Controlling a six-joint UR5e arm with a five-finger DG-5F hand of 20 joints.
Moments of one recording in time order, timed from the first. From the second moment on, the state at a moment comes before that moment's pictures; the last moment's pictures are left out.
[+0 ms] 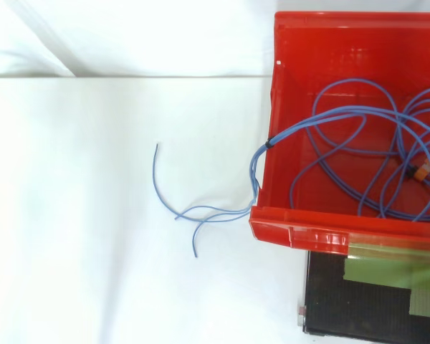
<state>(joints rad) 0.15 -1.61 -1.59 -3.04 -1.53 0.03</state>
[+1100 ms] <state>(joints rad) 0.15 -1.61 -1.59 -3.04 -1.53 0.03</state>
